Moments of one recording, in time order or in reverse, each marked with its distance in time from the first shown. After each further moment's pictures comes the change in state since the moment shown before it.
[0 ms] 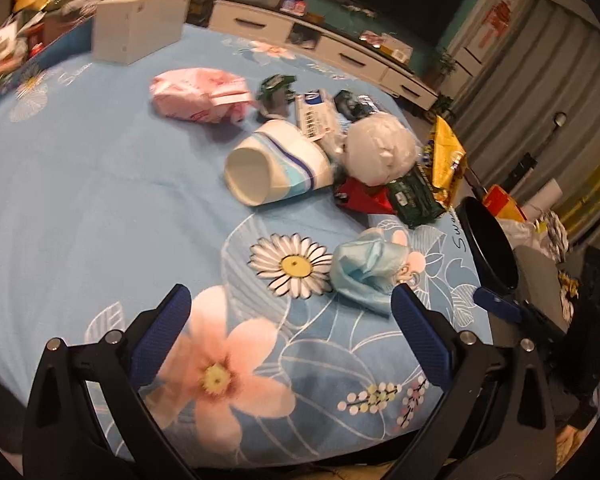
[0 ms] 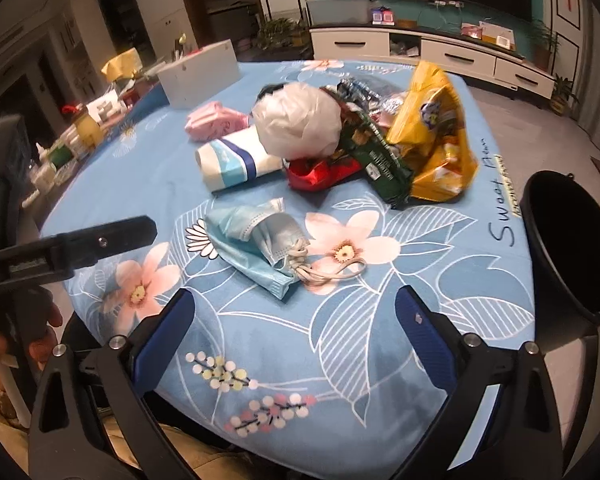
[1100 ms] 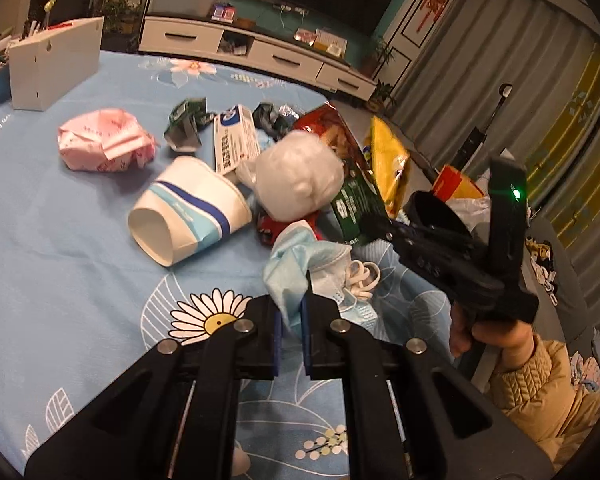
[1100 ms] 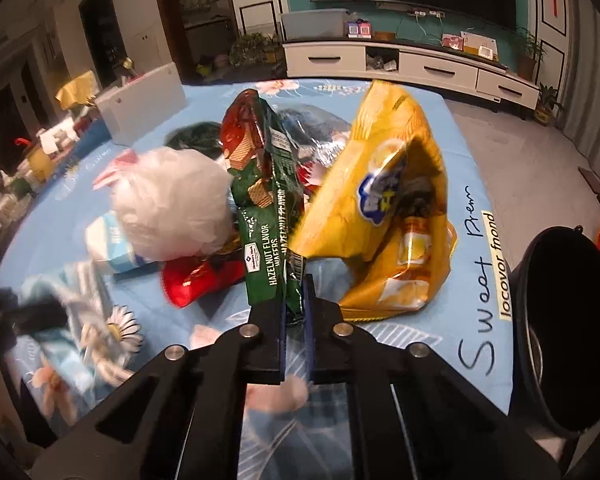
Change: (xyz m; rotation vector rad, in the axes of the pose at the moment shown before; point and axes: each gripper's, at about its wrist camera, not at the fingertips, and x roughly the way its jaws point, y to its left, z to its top) left arm 0.027 -0.030 0.038 0.128 -0.012 -0.175; right arm 0.044 -0.065 0.062 0.017 -0.085 -0.061
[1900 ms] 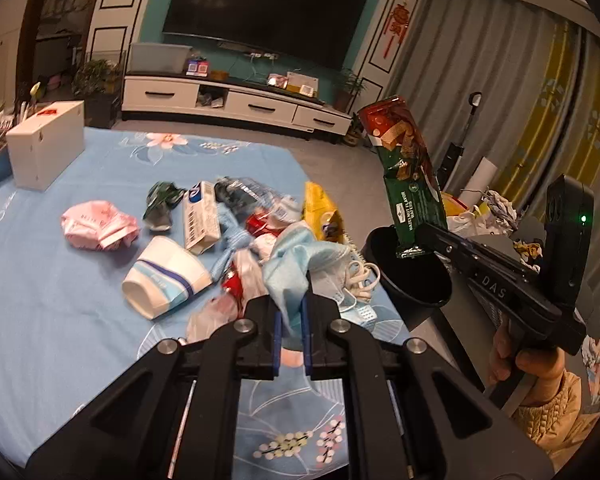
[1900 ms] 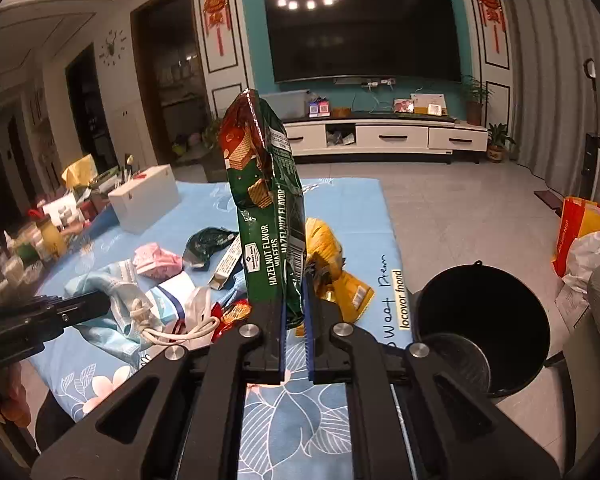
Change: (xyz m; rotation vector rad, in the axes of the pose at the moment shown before) left arm -0.062 -0.065 0.021 0.133 -0.159 -0.011; right arm -0.141 -0.005 0.001 0.080 -0.280 -0.108
